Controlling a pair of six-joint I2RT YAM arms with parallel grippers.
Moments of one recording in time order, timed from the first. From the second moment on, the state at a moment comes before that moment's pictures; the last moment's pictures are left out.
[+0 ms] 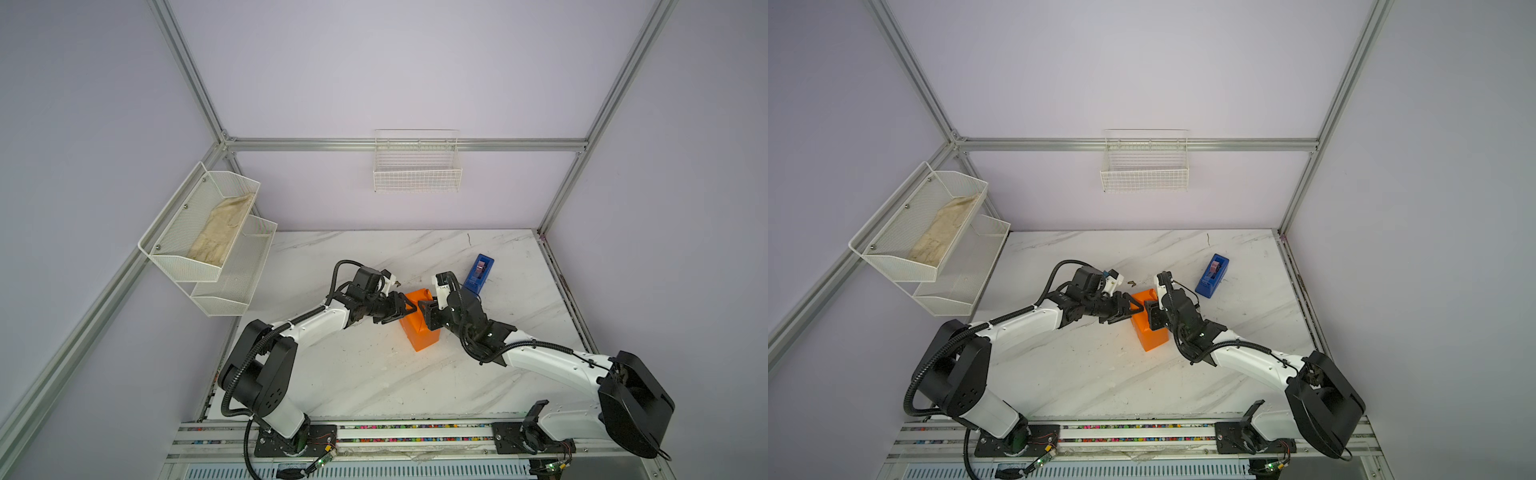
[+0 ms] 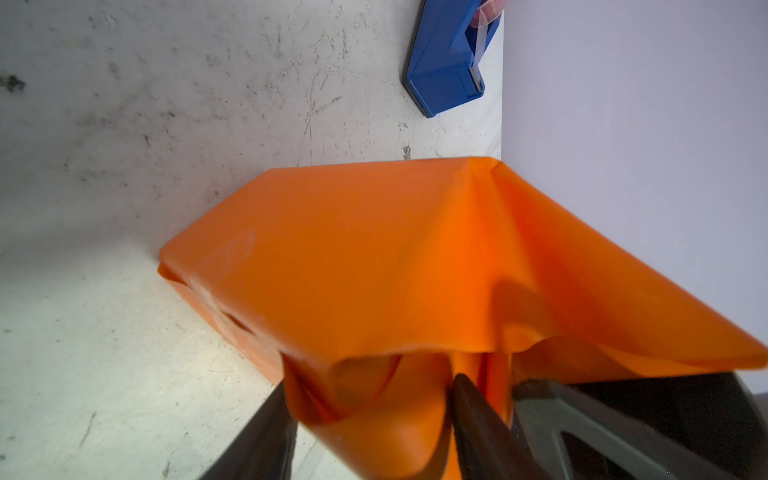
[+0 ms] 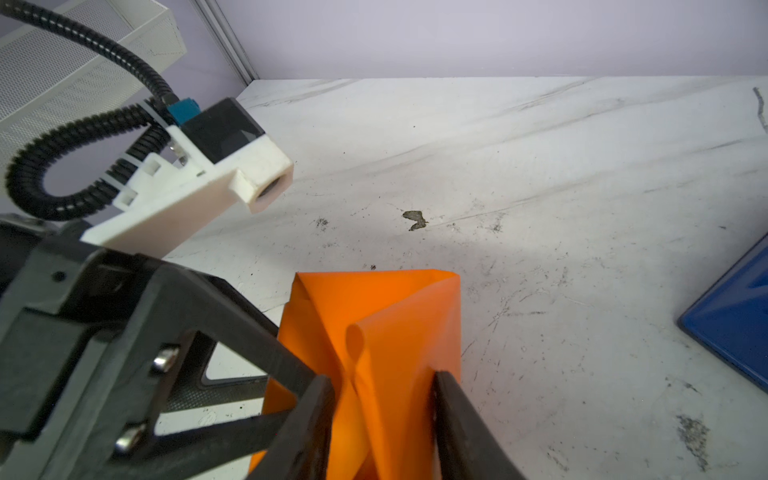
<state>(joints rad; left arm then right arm) -0.53 1.61 1.00 -0.18 0.57 -0.77 0.79 1.33 0.73 0.14 0.16 0.37</state>
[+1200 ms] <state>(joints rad) -0.47 1.53 1.11 -0.40 0.46 -0.66 0.80 1.32 0.67 0.25 -0.02 0.48</state>
